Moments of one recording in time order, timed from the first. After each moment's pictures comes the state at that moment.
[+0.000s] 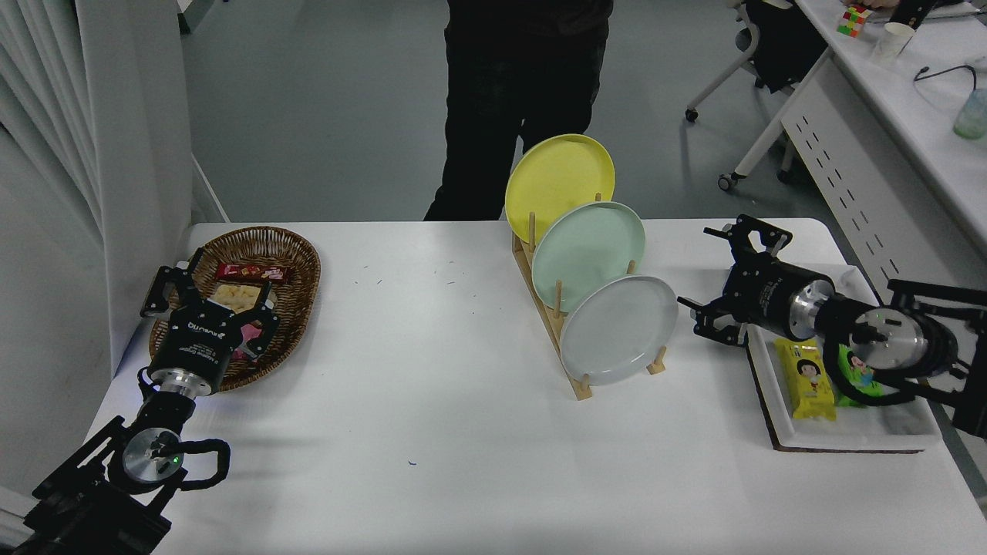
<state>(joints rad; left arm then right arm) -0.39 0.29 -1.22 -0.62 0.18 -0.60 -0.38 1.23 -0.67 -0.30 1.20 0.69 0.02 0.17</state>
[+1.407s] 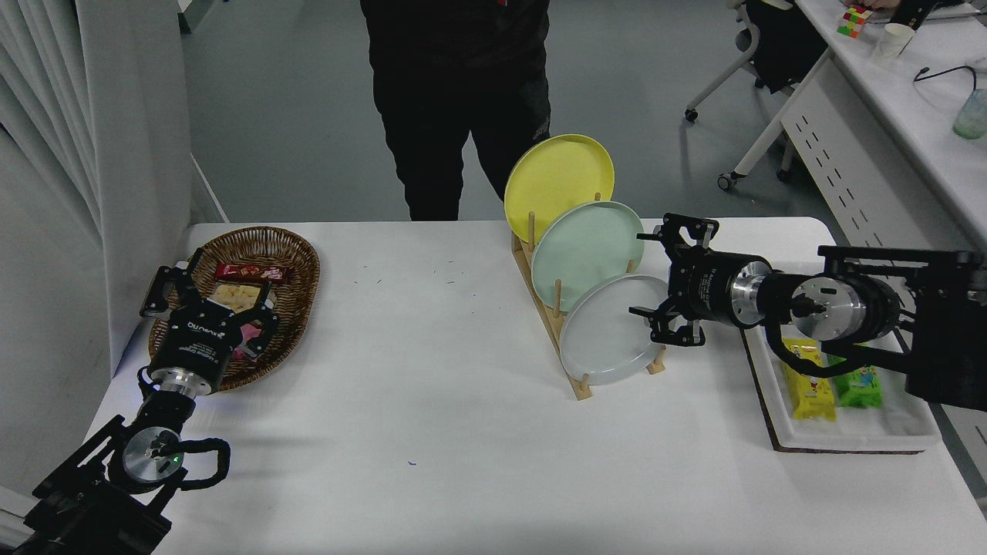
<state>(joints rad) -0.39 0.29 -1.22 -0.62 0.18 -0.60 -0.38 1.37 -0.56 -0.41 1.23 0.65 -0.02 0.06</state>
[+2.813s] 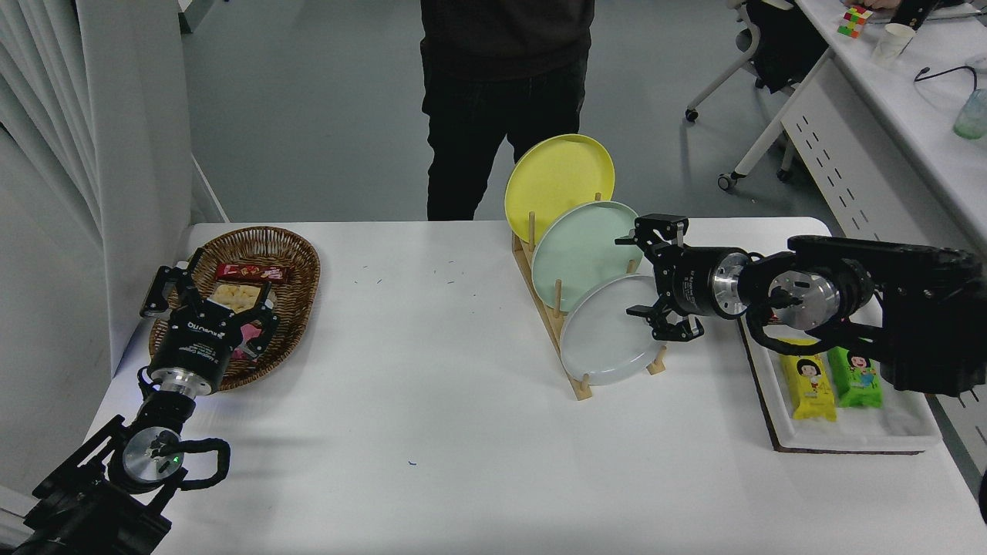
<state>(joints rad) -0.39 0.29 -1.22 -0.62 0.18 -0.60 -0.38 1.32 -0.48 -0.33 1.08 0.40 0.02 -0.04</state>
